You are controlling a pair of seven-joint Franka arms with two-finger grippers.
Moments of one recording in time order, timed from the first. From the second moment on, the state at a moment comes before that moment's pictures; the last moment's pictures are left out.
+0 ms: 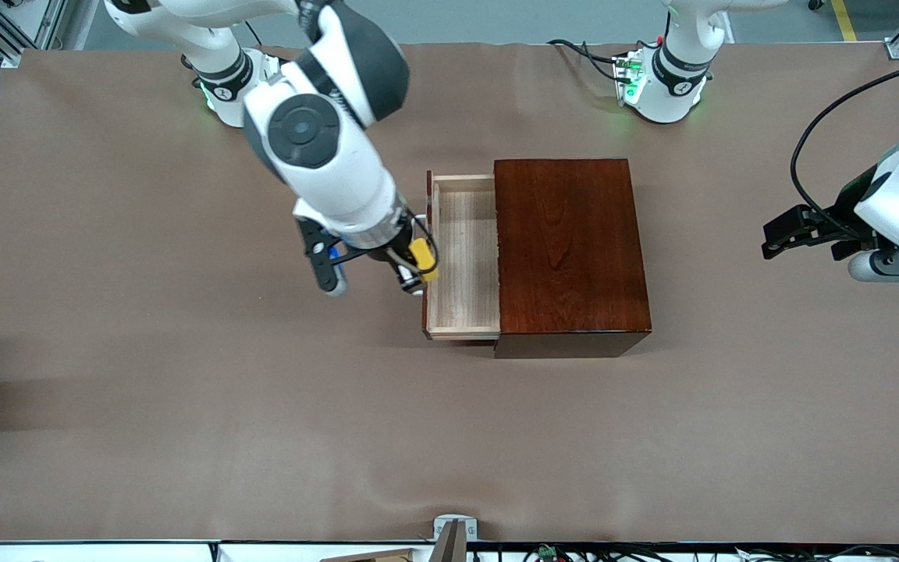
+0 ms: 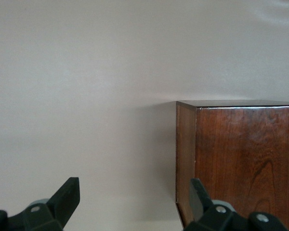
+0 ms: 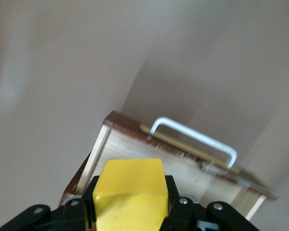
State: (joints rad) left arm -0.02 0.15 -0.10 -1.42 -0.02 1.60 -0.10; right arm 0.63 0.57 -0.06 -1.08 0.19 1.70 1.66
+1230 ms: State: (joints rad) left arm -0.03 0.12 -0.20 -1.42 -0.02 1.57 -0.10; right arm 0.33 0.34 -0.07 -1.43 0.17 1.64 0.71
